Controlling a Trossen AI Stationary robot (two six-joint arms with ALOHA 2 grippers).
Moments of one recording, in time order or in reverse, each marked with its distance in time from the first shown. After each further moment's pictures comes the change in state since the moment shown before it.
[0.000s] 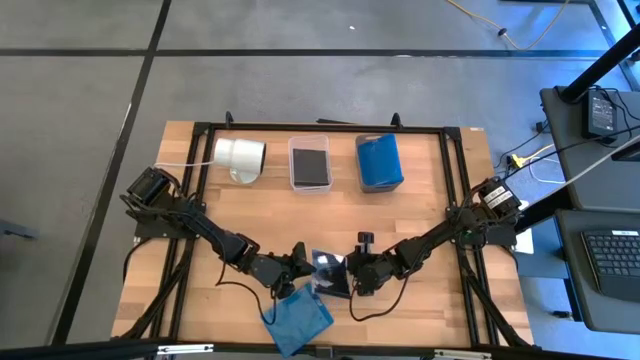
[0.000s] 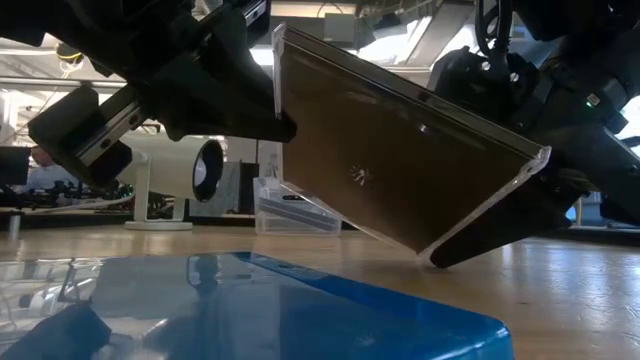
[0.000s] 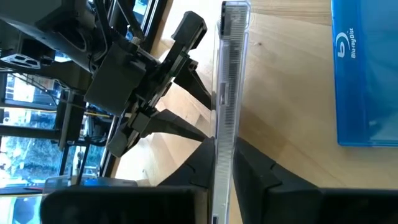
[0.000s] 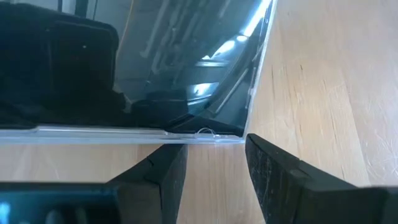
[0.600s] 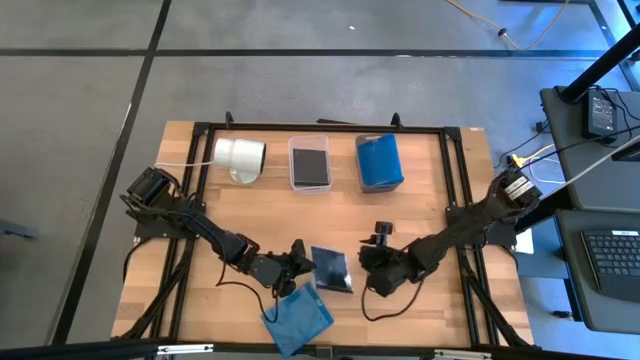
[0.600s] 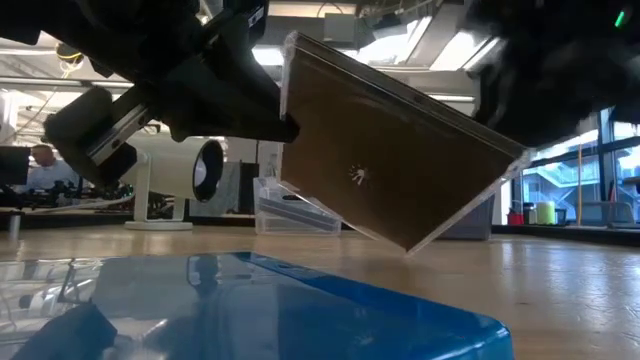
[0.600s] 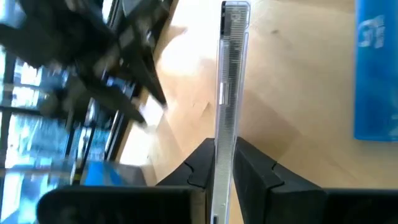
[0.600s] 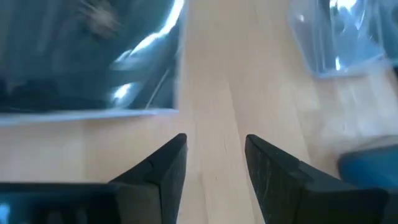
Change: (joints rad) left arm -0.004 0.000 0.000 -0.001 -0.064 -0.043; right arm 0.085 -0.182 0.088 -0.446 0.239 0.136
